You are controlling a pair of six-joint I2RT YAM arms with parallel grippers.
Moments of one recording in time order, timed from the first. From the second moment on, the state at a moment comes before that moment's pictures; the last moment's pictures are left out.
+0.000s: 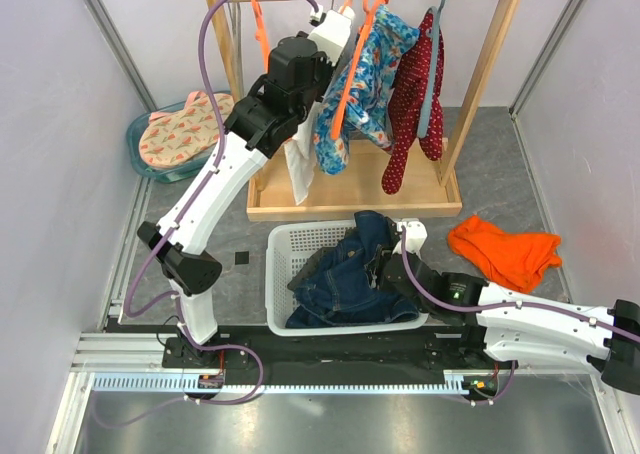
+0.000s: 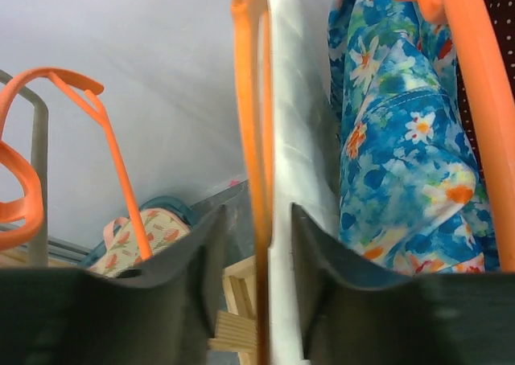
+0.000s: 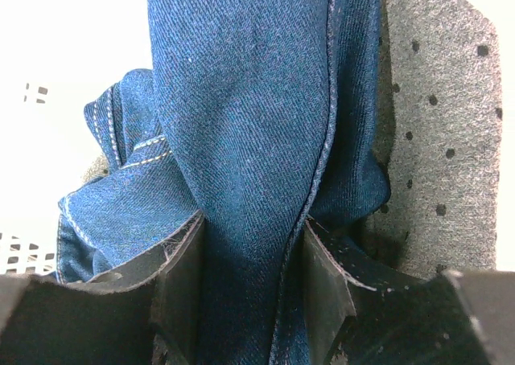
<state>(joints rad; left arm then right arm) -0.69 1.86 2.28 -0.58 -0.47 0.28 1.13 0.90 0.53 -0.30 0.55 0.84</state>
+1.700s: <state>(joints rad) -0.57 1.42 2.20 -0.98 -0.01 0.15 1.13 0.75 0.65 -0.29 0.46 0.73</state>
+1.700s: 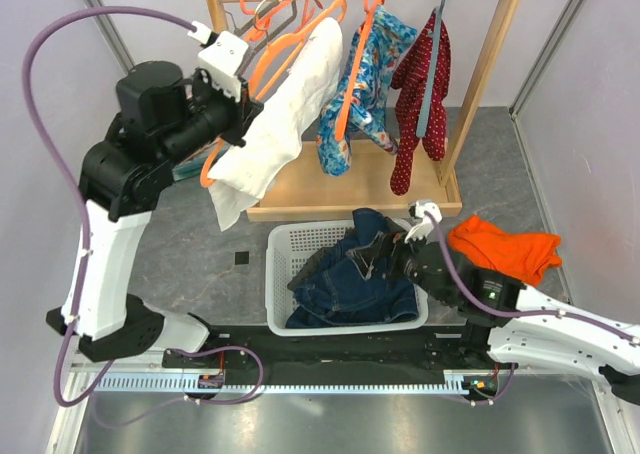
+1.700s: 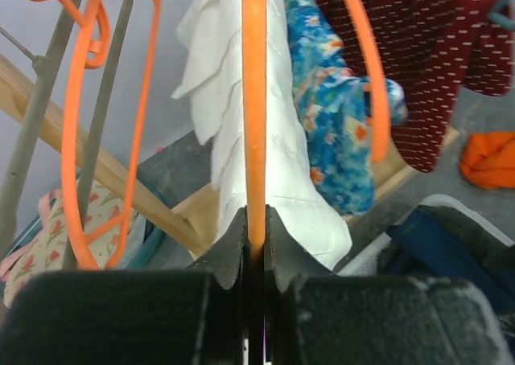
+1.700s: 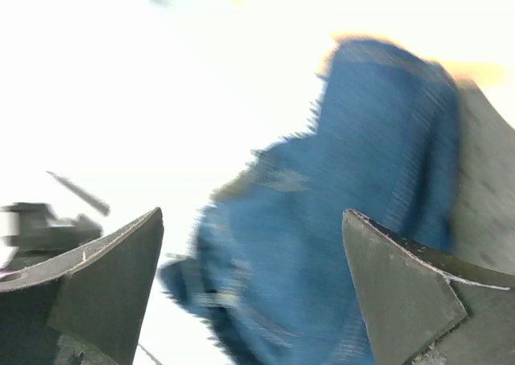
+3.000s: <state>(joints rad) -0.57 1.18 2.05 -1.01 0.19 0.07 1.04 1.37 1.27 0.31 0.02 0.58</state>
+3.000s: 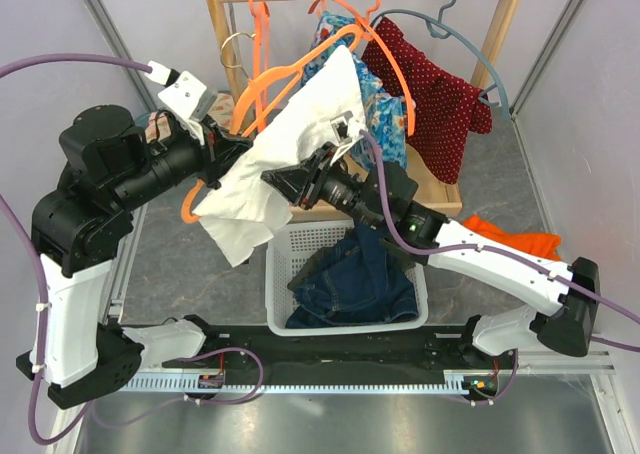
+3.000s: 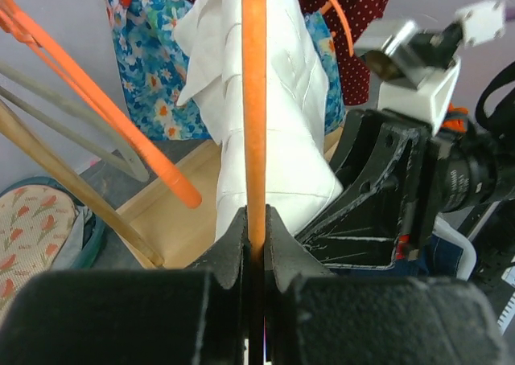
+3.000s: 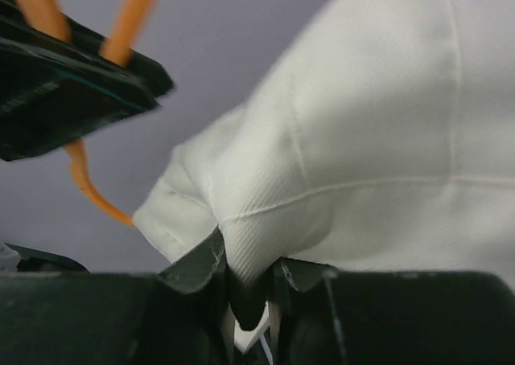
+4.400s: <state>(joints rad) -0.57 1.24 1.95 -0.97 0.01 0.07 1.04 1.19 1.09 0.02 -0.11 0.64</state>
